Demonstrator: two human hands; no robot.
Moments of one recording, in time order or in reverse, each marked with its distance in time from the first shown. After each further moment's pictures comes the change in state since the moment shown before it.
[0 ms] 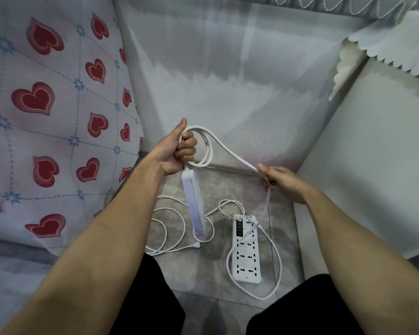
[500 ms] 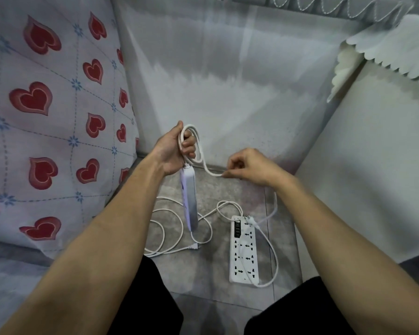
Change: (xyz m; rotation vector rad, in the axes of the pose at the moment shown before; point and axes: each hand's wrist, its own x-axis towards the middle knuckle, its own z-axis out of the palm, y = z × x) left_hand 0.007 -0.002 0.003 0.001 0.069 0.084; right_hand 0.012 -0.071 0.050 -0.616 -0.066 -0.338
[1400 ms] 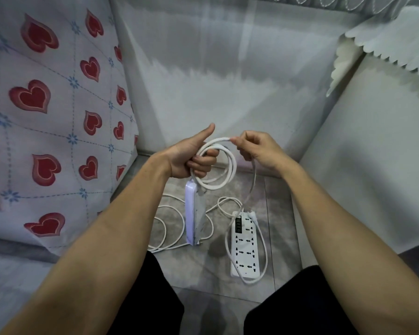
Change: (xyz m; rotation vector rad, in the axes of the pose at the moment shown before) left_hand -0.021 -0.006 0.031 0.411 -0.333 -0.371; right_hand 0.001 0.002 -0.011 0.582 0.218 0.073
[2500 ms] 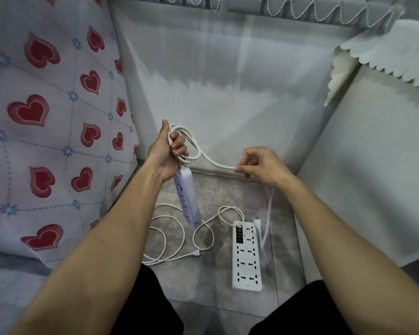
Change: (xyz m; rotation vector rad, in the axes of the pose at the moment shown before) left_hand 0.004 0.001 -0.040 -0.534 0.436 0.514; right_hand -0.003 0.014 -0.009 -0.377 0.037 -0.013
